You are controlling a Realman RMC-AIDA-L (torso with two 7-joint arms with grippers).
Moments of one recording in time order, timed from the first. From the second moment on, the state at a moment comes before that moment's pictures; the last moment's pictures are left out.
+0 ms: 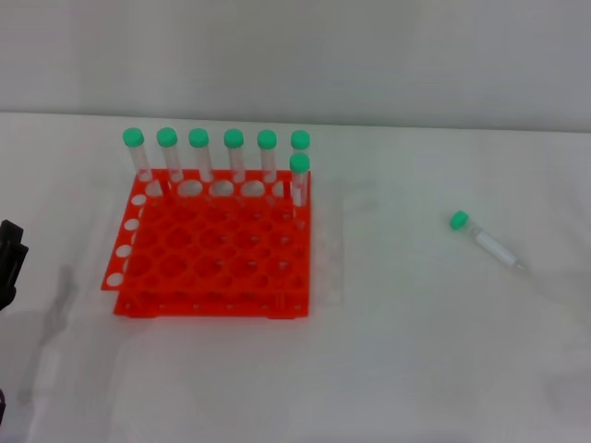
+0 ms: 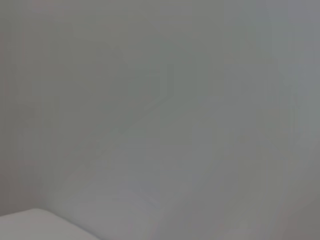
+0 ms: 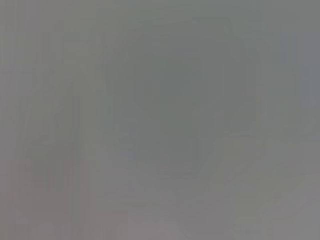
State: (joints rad) left arm -0.20 -2.09 -0.54 -0.22 -1.25 -1.40 2.61; right arm 0.31 2.01 -0.88 -0.17 2.42 1.42 -2.58
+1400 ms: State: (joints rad) left arm -0.21 -2.08 -0.48 -0.23 -1.24 -1.42 2.59; right arm 0.73 2.01 -1.46 -1.24 0.50 1.32 -0.52
